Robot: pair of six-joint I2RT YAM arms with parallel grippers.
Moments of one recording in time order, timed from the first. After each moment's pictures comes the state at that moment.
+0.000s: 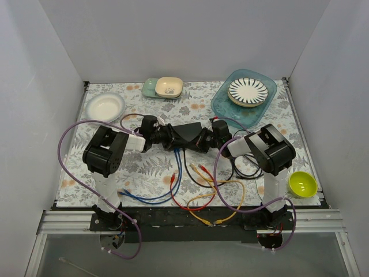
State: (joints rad) left arm -0.38 1.94 0.89 0.42 0.69 -1.04; right arm 0.56 1.98 0.84 0.58 -0.47 1.14
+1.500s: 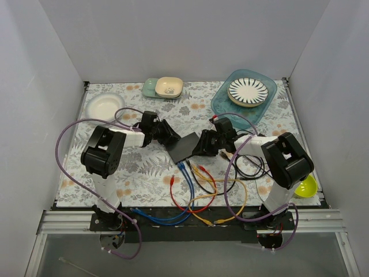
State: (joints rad) left arm -0.37 1.93 0.96 0.23 0.42 -0.95; right arm 0.55 1.75 0.86 0.06 -0.40 0.73
